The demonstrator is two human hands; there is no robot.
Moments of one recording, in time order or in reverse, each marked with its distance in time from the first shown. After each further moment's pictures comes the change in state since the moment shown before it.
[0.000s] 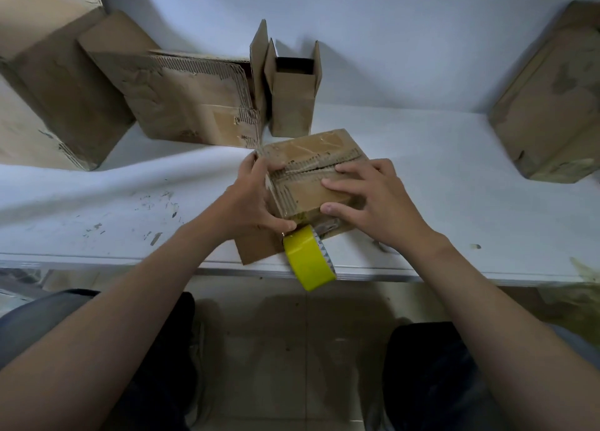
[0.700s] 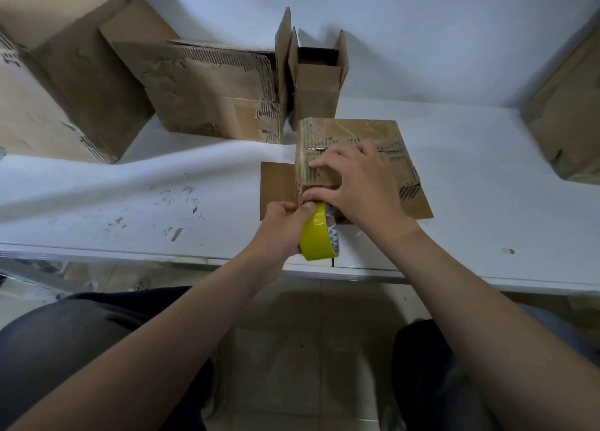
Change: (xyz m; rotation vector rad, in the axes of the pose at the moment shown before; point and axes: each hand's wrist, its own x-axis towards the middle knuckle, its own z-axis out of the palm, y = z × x) left_hand -0.024 0.025 0.041 -0.810 0.137 -0.665; right_hand 0.049 -0.046 0.037 -0.195 0.064 -0.054
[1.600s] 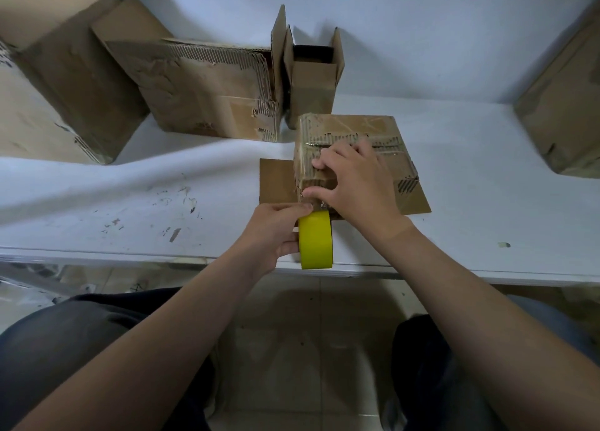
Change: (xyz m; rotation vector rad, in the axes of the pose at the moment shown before) left_hand -0.001 0.007 -0.008 -0.119 -0.065 -0.083; right_hand -0.004 -0.004 0.003 -0.039 -0.003 0.025
